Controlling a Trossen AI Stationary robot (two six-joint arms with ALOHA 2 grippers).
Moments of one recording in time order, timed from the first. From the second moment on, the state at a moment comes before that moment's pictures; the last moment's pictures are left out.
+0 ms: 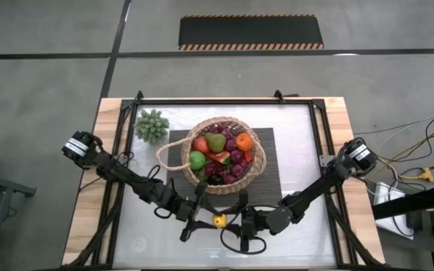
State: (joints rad) left arm -0.49 1.62 0.77 0.98 -0.11 0.29; right arm 0.60 1.82 1.02 0.72 0.59 -0.37
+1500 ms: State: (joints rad) left arm -0.28 1.39 0.78 0.66 -0.71 0.24; right arm 0.76 1.61 1.00 0.34 1.13 -0.29
